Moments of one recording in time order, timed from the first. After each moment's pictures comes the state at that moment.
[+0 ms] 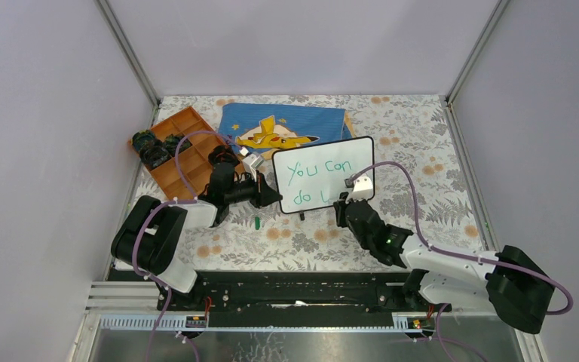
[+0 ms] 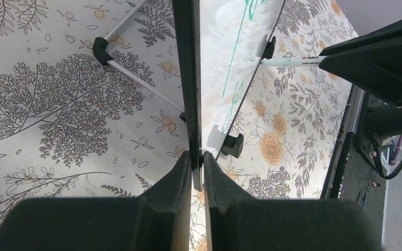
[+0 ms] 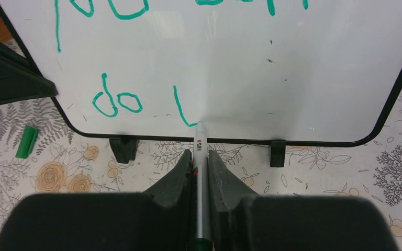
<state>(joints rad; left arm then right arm) -0.33 1.56 0.50 0.65 0.74 -0.30 0.93 1.08 0.41 0.19 0.55 0.44</state>
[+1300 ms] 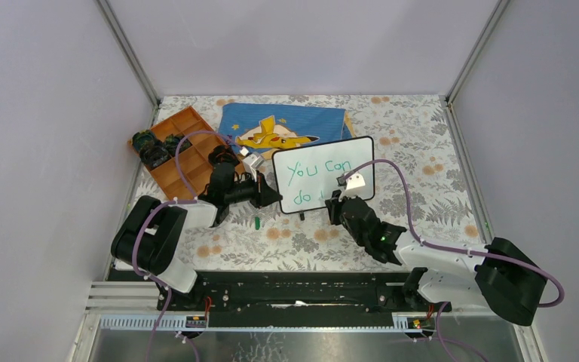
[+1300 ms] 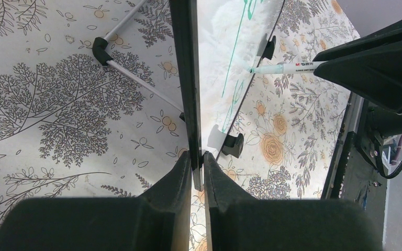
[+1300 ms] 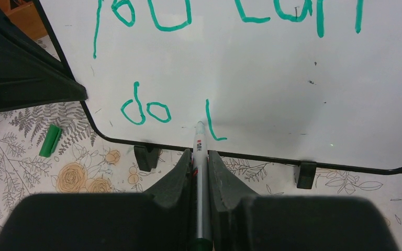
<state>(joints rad) -0.33 1.56 0.50 0.65 0.73 -0.29 0.93 1.14 0.42 0.31 0.48 0.39</state>
